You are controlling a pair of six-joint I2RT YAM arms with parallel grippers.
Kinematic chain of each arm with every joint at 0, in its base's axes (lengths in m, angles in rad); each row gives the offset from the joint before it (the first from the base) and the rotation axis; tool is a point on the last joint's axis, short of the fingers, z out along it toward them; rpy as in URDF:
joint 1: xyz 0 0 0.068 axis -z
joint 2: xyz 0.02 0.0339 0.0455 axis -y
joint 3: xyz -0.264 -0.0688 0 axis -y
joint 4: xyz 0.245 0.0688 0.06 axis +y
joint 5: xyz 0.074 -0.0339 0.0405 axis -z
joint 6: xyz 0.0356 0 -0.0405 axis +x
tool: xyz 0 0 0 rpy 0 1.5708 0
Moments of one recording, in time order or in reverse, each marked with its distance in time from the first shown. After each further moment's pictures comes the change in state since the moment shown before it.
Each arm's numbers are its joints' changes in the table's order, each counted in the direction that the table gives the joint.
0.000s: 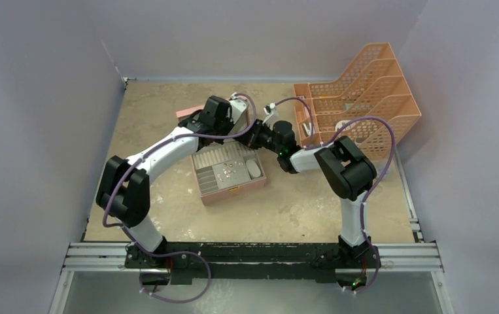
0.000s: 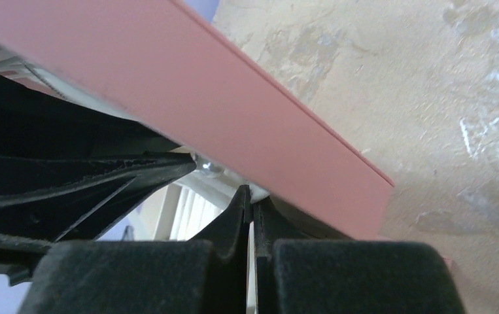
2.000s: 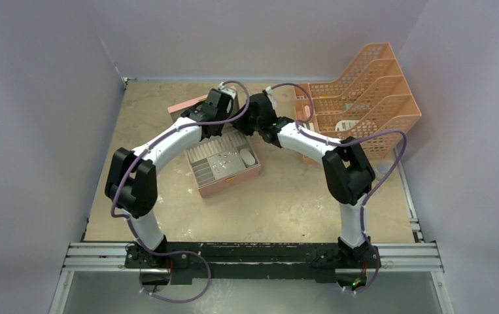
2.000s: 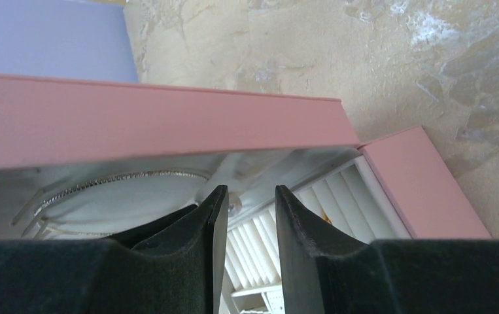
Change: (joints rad) left arm -0.023 -0.095 0.144 0.133 -0.203 -0.255; right arm -0.077 0.035 0.488 0.936 0.425 0.330
